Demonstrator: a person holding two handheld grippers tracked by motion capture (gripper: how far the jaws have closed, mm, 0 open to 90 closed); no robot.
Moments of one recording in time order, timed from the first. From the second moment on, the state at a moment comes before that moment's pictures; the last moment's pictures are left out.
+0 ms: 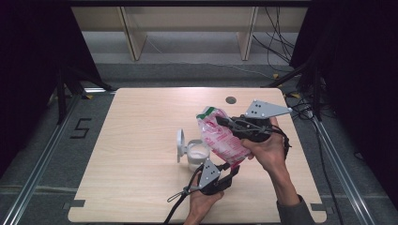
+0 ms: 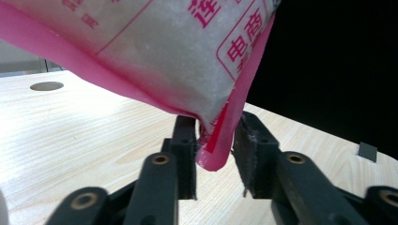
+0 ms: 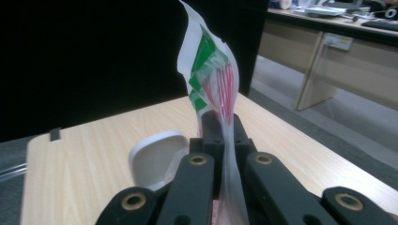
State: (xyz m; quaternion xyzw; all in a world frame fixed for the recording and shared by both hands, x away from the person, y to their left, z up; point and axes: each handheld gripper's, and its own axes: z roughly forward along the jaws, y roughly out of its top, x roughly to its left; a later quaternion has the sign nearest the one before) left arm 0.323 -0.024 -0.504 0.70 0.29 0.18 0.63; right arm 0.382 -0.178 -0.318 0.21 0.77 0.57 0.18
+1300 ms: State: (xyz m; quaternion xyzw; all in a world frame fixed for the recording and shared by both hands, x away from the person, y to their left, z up) left arm 0.289 0.045 -0.492 0.71 0.30 0.21 0.60; right arm 0.378 -0.216 -0.350 0.24 0.77 0.57 0.17
